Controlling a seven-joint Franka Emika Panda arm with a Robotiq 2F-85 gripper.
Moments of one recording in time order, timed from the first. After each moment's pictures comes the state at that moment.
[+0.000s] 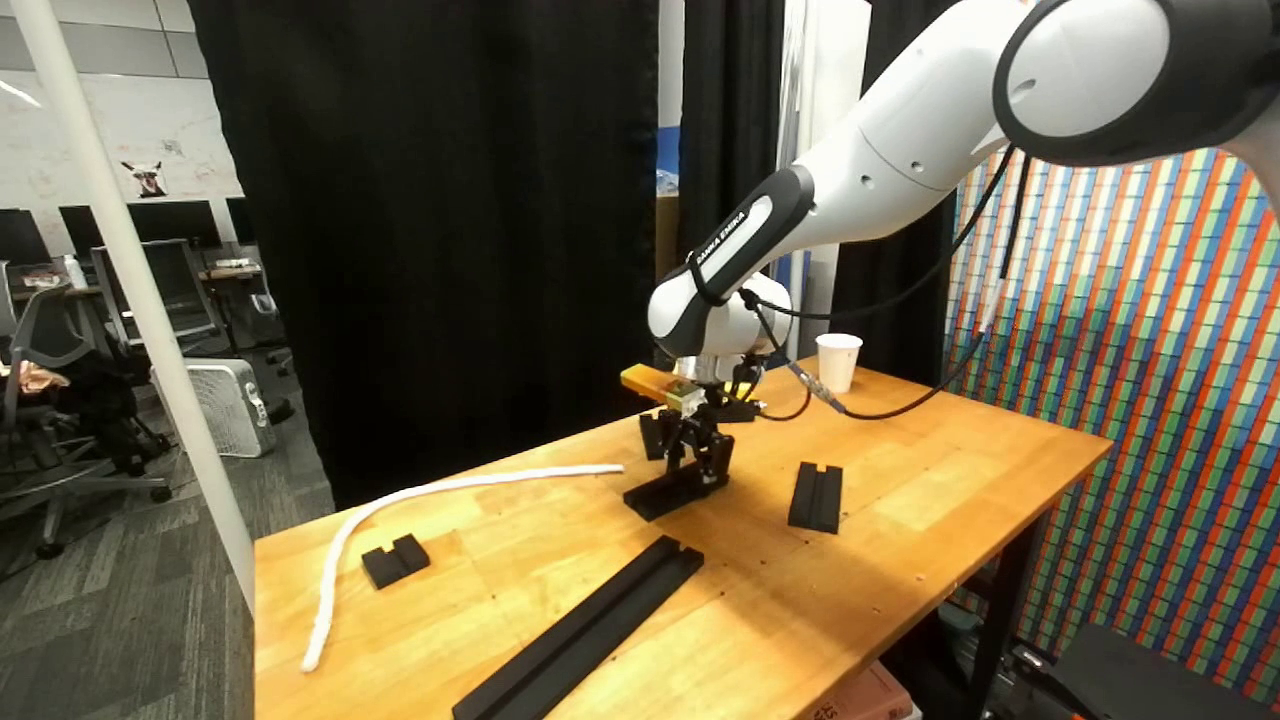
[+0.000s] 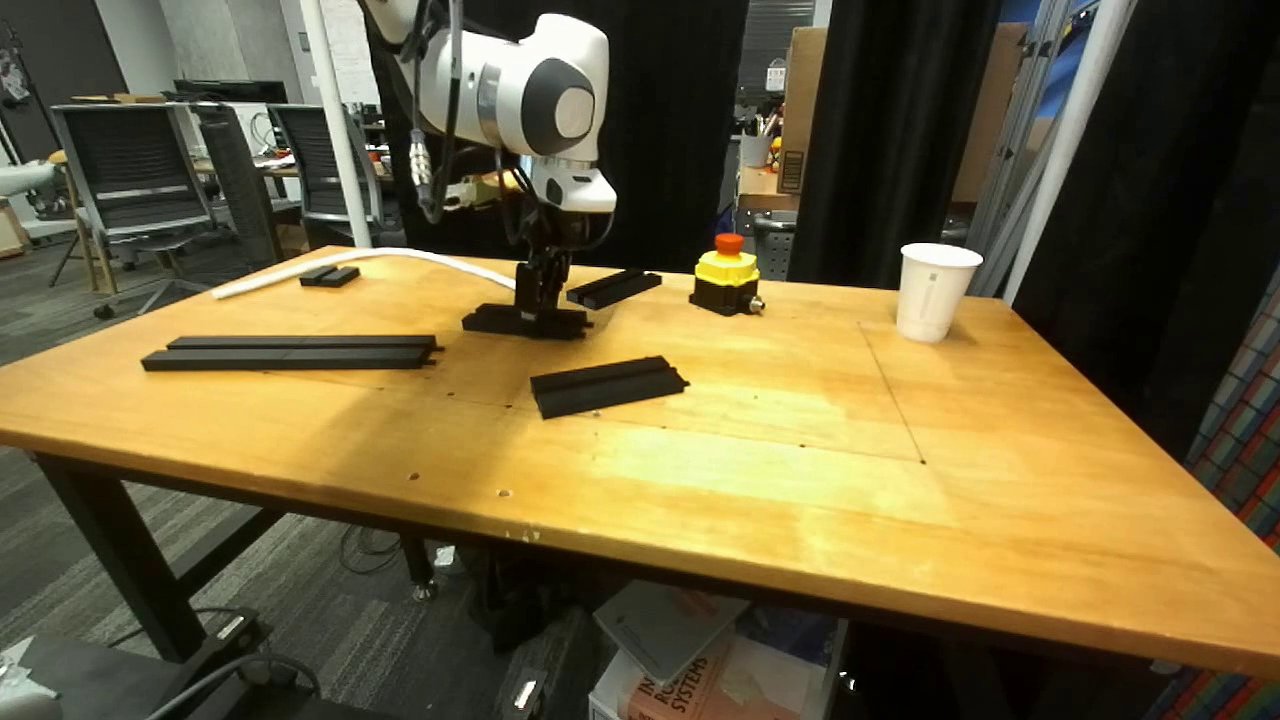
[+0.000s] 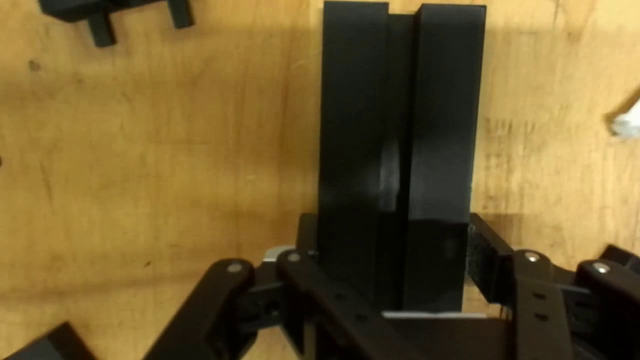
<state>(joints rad) 0.08 0.49 -0.04 -1.88 0.25 2.34 1.37</state>
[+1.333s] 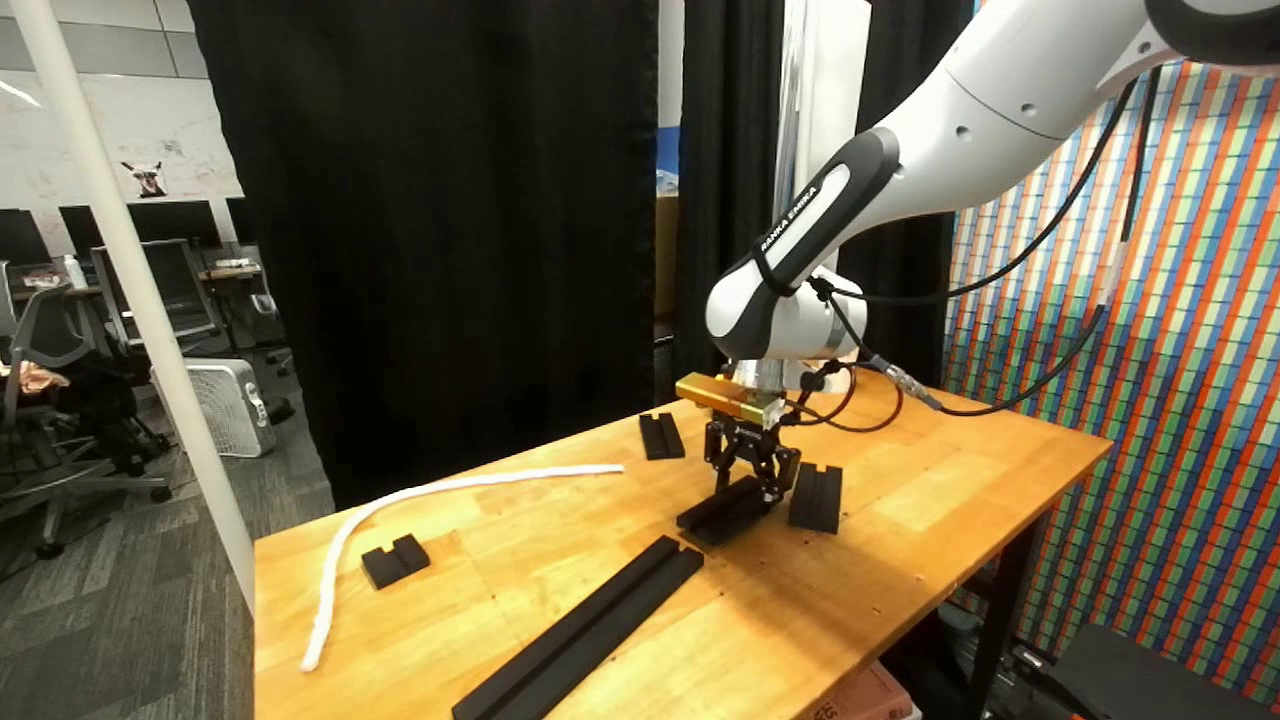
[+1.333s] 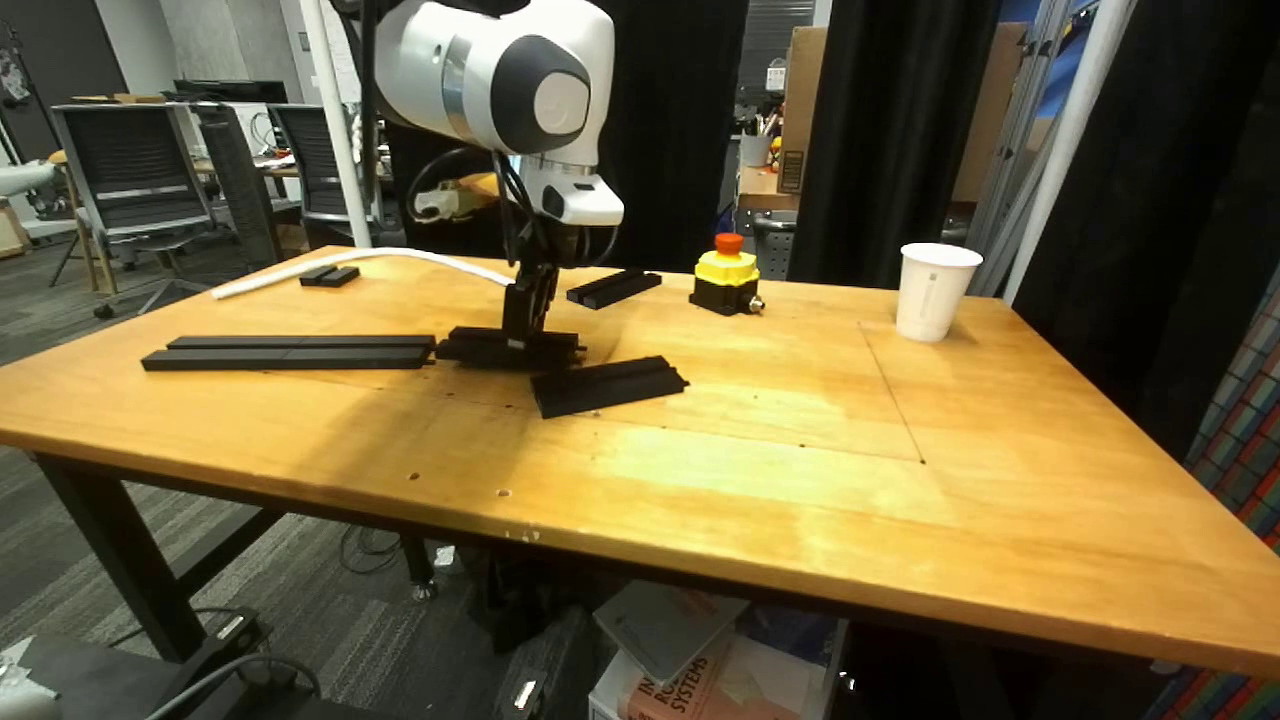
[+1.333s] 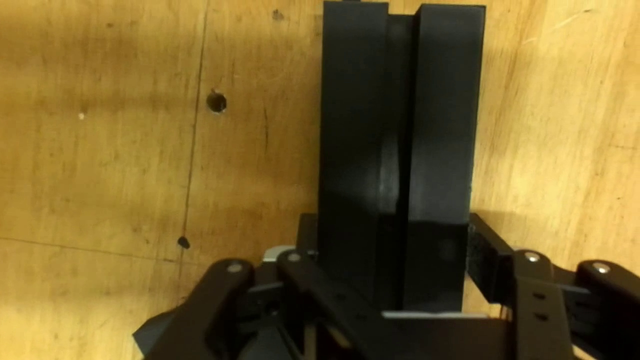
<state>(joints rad) 0.04 0.26 -0.03 -2.21 0.30 2.41 1.18</state>
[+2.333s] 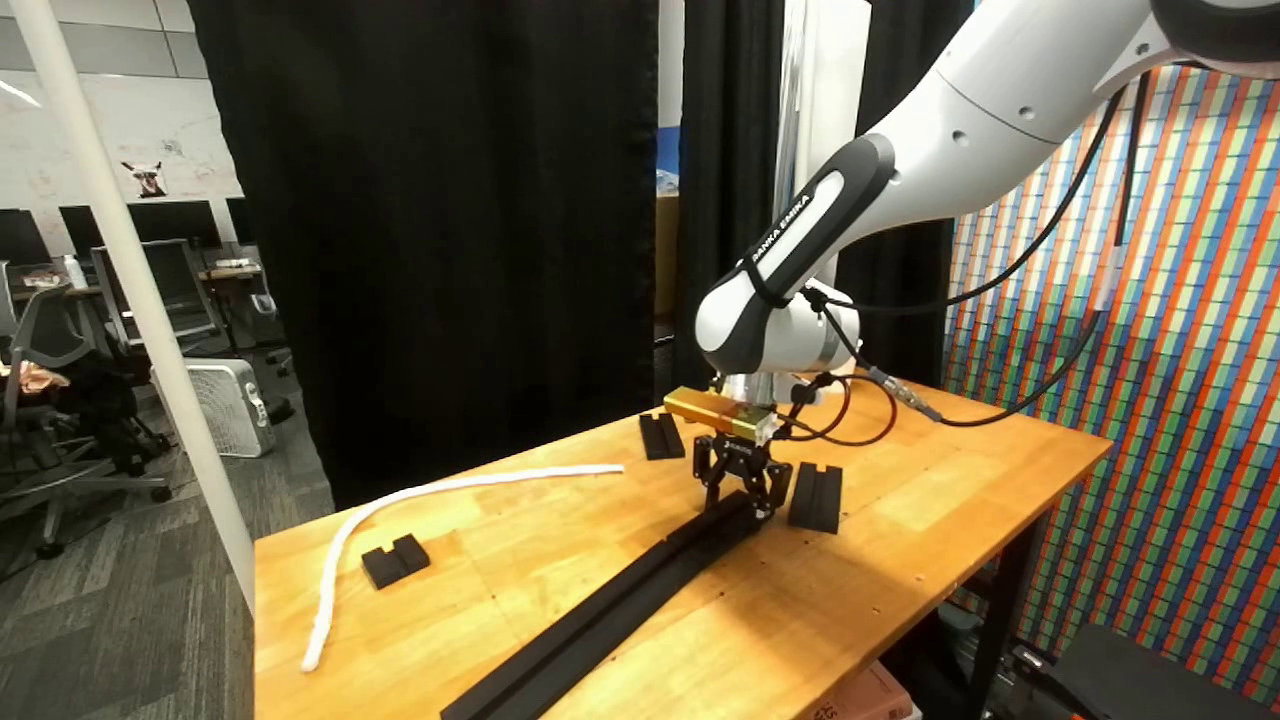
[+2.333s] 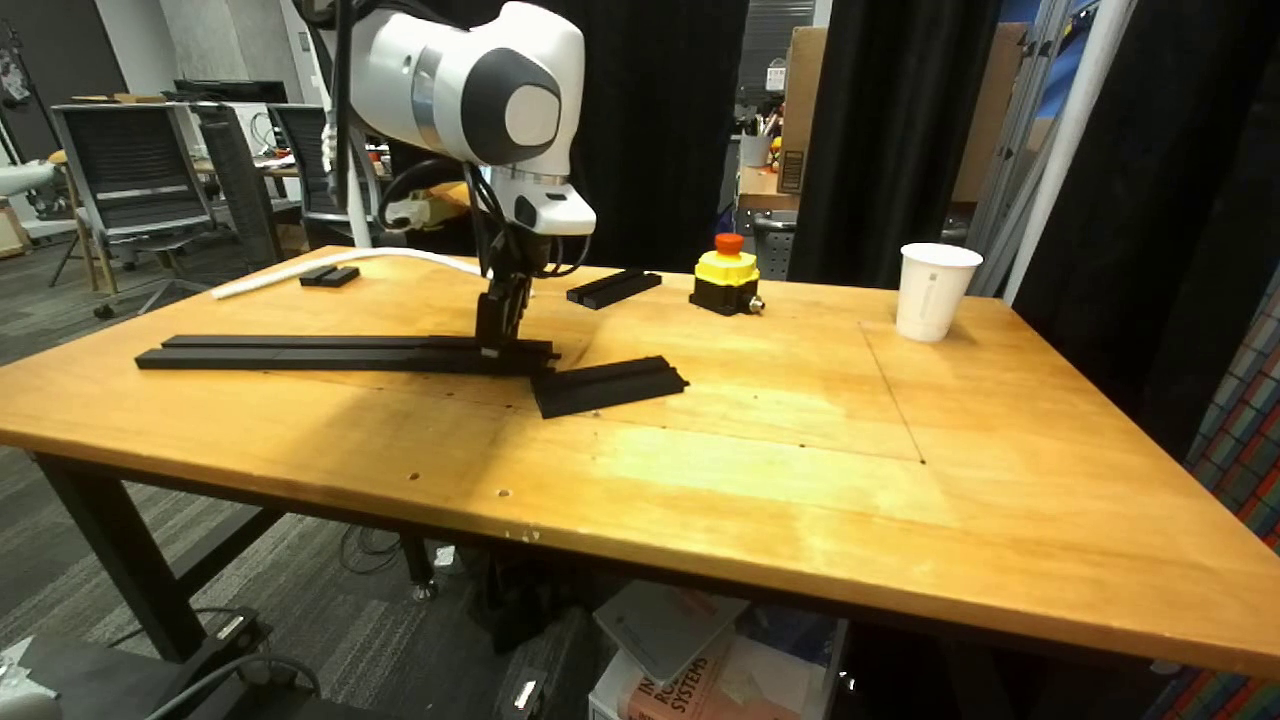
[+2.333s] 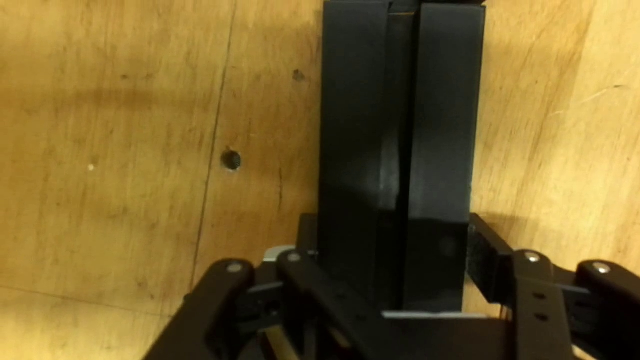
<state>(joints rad) 0.05 0.27 0.01 -2.23 0.30 2.43 1.18</state>
